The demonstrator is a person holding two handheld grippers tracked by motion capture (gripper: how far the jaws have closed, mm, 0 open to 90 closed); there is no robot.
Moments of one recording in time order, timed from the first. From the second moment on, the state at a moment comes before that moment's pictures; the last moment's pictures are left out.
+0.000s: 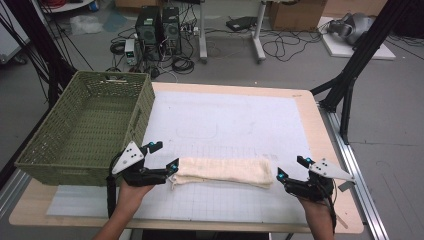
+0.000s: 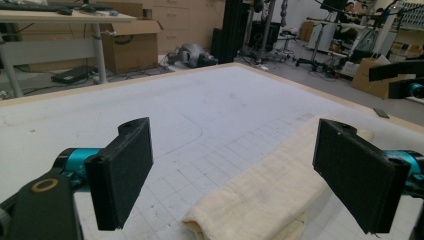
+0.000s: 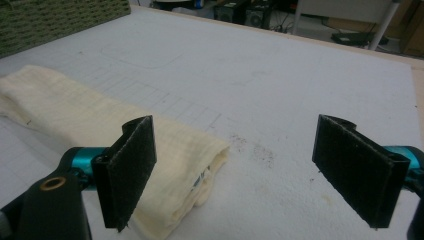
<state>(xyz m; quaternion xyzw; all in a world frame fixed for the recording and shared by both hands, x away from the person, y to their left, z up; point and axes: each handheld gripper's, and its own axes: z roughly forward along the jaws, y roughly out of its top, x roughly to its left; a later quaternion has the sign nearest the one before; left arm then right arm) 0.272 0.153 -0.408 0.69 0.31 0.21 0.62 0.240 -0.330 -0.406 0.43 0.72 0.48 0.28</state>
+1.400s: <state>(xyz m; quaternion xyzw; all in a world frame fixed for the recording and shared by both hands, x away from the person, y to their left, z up) 0.275 0.146 -0.397 0.71 0.33 0.17 0.60 0.244 -0.324 -0.408 0.42 0.73 0.47 0.28</state>
